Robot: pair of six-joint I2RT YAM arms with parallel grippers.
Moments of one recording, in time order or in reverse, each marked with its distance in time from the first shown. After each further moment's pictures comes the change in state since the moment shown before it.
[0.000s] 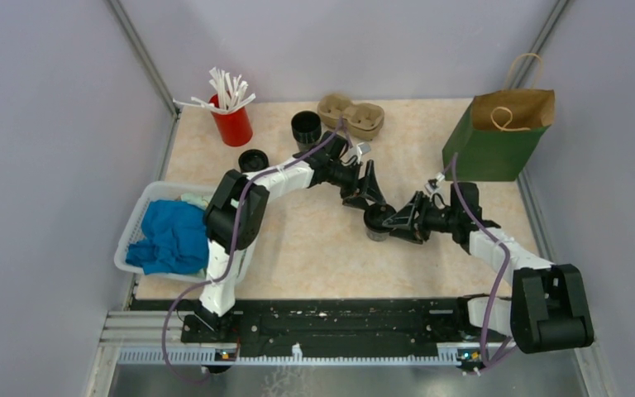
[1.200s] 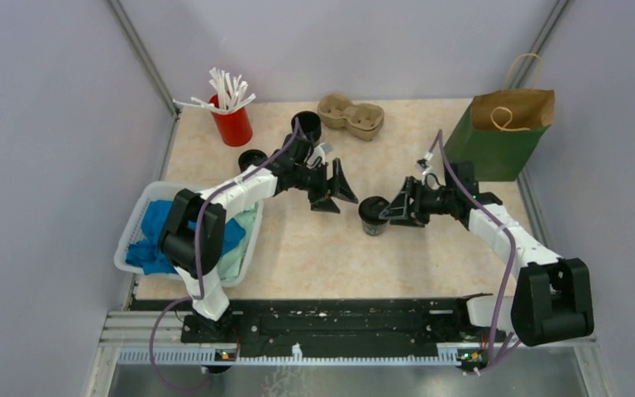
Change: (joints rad) left arm 0.118 -0.340 -0.255 -0.099 -0.132 -0.040; right arm 0.109 0.076 0.283 -0.304 0.048 -0.288
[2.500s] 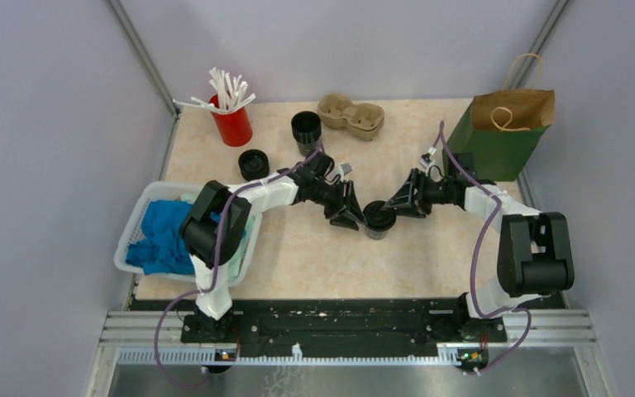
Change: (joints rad) left arm -0.113 0.132 -0.048 0.087 0.079 -0.112; right arm -0.156 0.259 0.085 0.035 -0.090 -0.074
